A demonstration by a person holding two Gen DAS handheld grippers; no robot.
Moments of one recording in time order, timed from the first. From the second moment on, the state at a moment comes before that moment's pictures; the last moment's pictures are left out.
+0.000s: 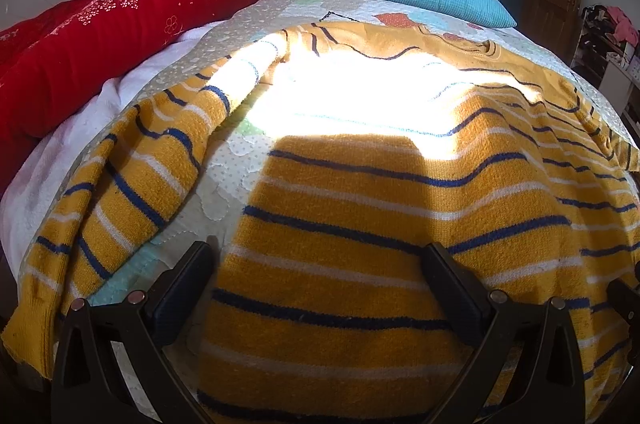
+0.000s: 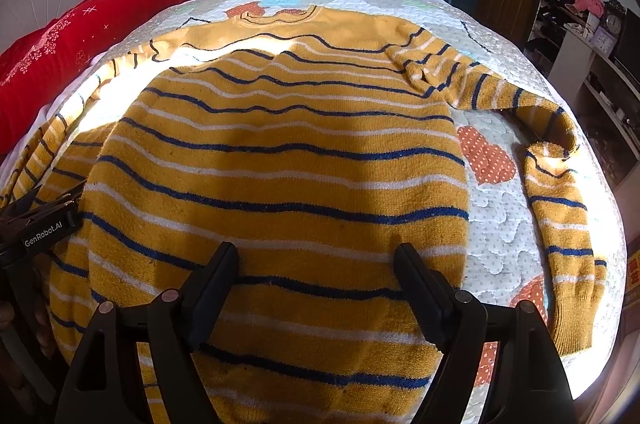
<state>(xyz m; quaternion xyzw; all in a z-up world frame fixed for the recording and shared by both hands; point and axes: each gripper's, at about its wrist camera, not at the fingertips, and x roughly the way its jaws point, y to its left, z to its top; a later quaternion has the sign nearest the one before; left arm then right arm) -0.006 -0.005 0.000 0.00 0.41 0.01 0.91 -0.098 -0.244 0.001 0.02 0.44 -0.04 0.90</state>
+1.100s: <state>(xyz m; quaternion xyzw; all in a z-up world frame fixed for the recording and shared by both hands) -0.014 -0.006 -0.004 0.01 0.38 0.01 0.92 -0.093 -0.237 -0.006 0.00 0.43 -0.04 0.90</state>
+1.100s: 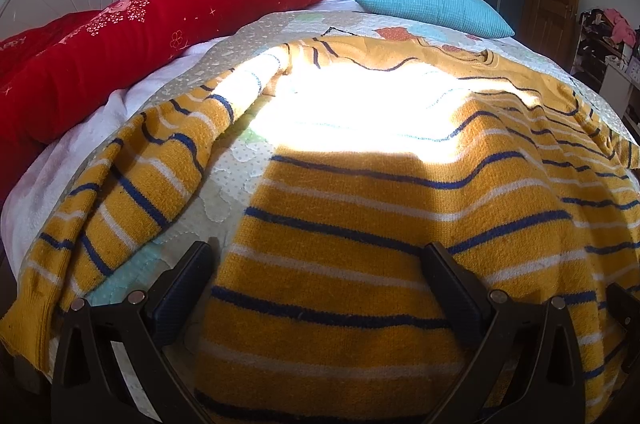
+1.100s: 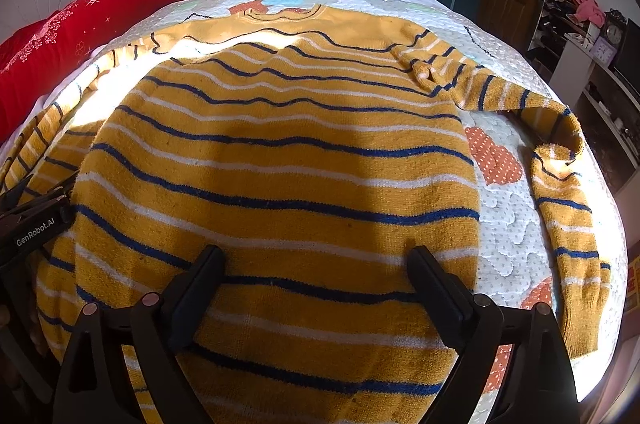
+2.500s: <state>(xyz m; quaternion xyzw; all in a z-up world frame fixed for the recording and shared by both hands) -0.014 -0.008 -0.004 0.01 0.40 0.02 0.92 -0.098 -0.220 -0.014 -0.01 0.37 -0.10 0.92</state>
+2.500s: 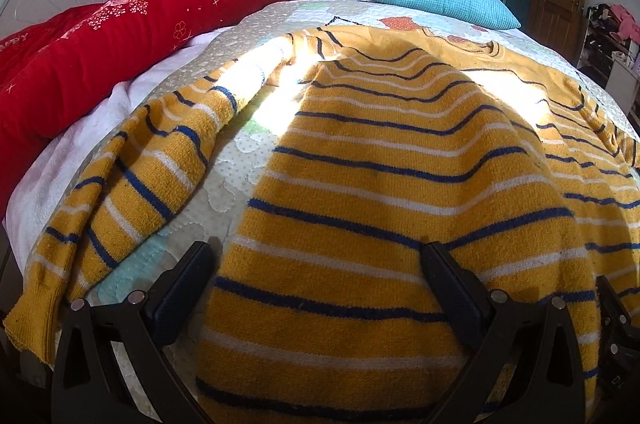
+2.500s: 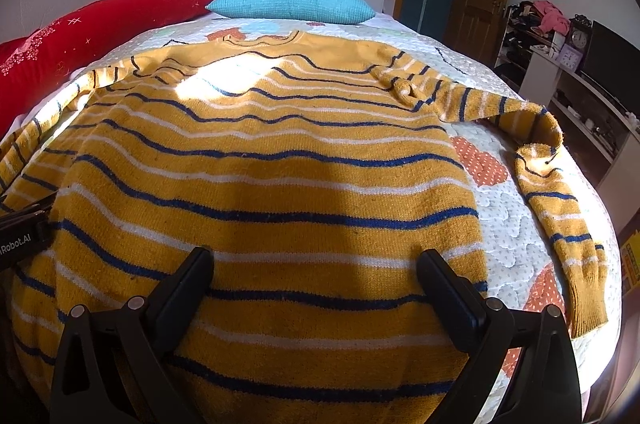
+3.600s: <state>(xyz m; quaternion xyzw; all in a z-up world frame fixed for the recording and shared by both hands) -0.014 -0.007 -0.005 0.01 0.40 0.02 0.92 -0.099 -0.220 -0.013 -0.01 0.36 -0.11 0.93</state>
